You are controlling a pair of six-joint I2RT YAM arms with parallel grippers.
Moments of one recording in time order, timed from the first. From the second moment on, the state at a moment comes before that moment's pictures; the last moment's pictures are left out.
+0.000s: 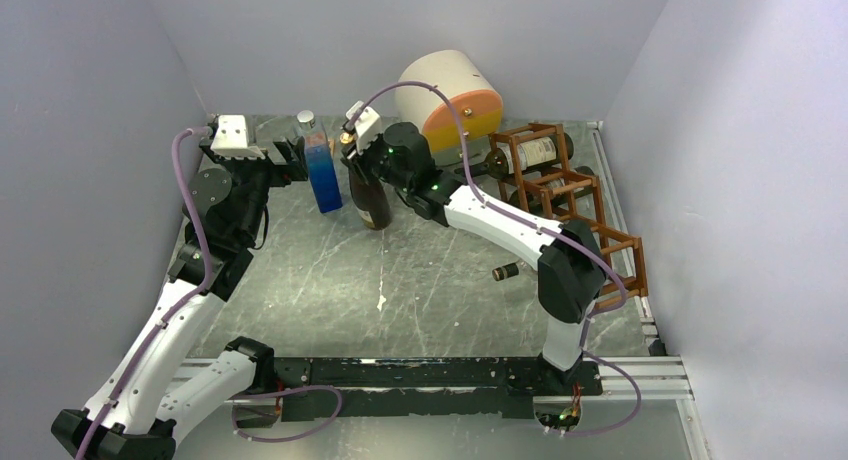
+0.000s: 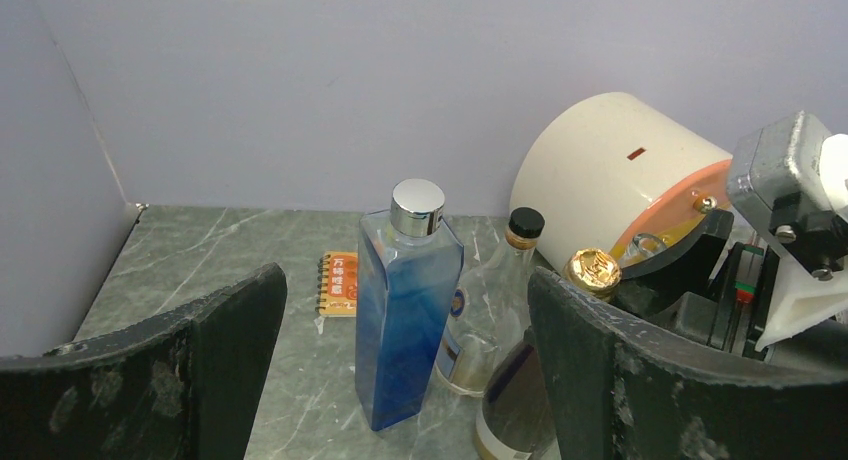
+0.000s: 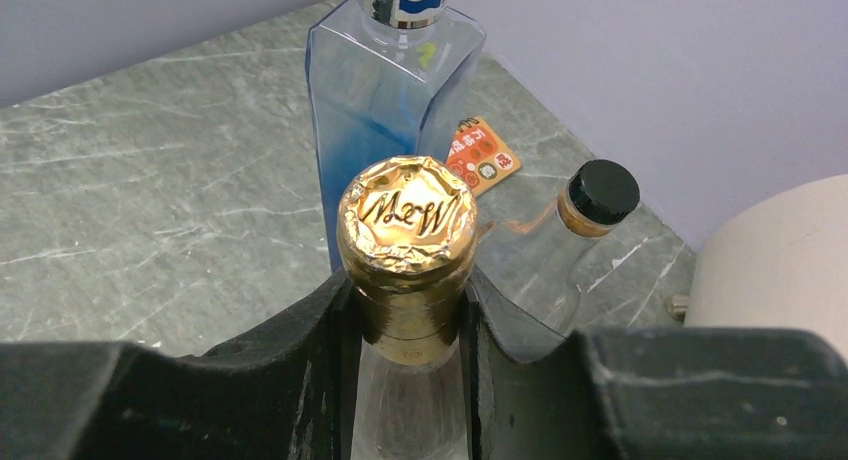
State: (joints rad) left arm -0.37 0.84 0.94 0.03 -0.30 -0.11; right arm 0.85 1.82 1.53 0.13 -0.02 -0.18
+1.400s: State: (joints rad) left arm -0.37 0.84 0.94 0.03 -0.30 -0.11; right arm 0.83 1.78 1.52 0.22 -0.08 -0.12
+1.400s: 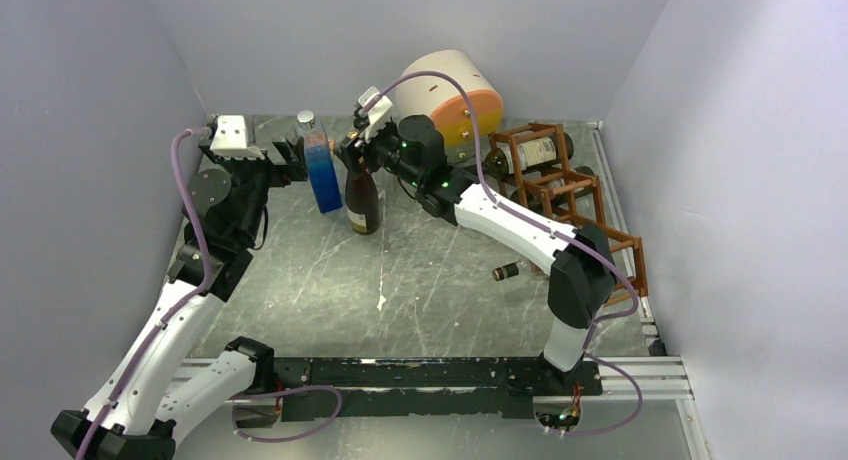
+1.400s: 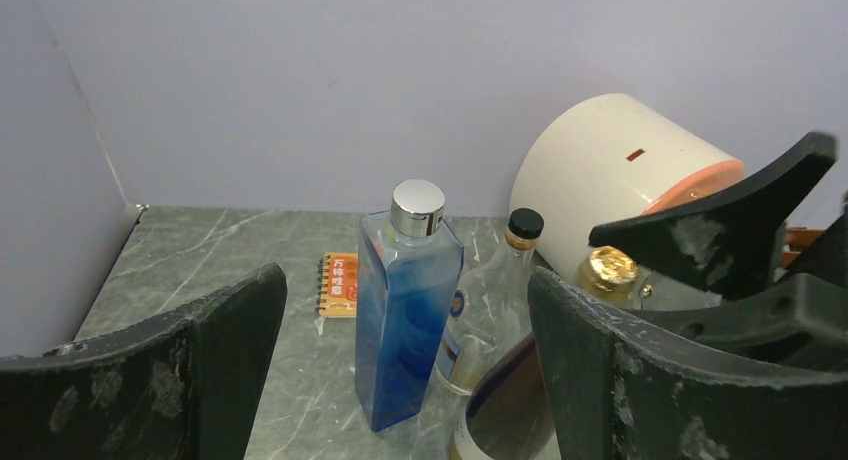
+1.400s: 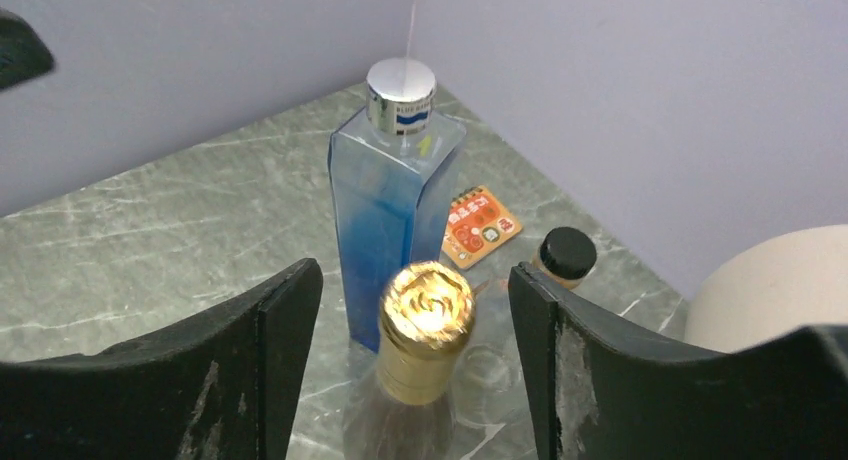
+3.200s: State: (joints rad) left arm -0.37 0.81 0.94 0.03 -0.31 -0.12; right arm 0.74 1.34 0.95 -0.16 0.64 -0.68
